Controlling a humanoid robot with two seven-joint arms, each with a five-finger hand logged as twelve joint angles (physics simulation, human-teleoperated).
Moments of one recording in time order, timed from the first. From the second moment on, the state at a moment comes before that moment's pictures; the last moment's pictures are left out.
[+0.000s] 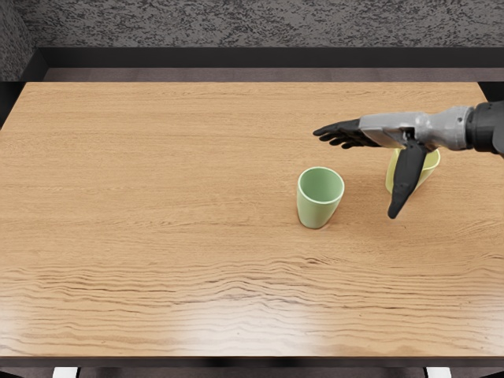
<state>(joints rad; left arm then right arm) -0.06 0.00 0.37 -0.21 0.04 0.13 0.06 1.10 -0.91 0.39 1.48 -0.77 0.61 -0.10</state>
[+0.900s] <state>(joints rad) -0.06 0.00 0.37 -0.21 0.04 0.13 0.06 1.15 -0.63 0.39 1.61 -1.03 0.45 -0.61</state>
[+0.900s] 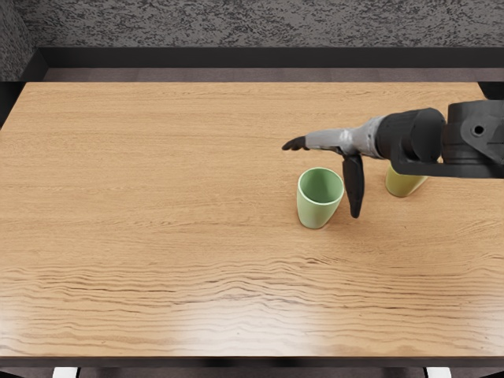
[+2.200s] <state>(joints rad) -0.06 0.00 0.37 -0.21 0.04 0.13 0.06 0.98 -0.55 0.41 1.61 -1.19 0.16 -0.61</state>
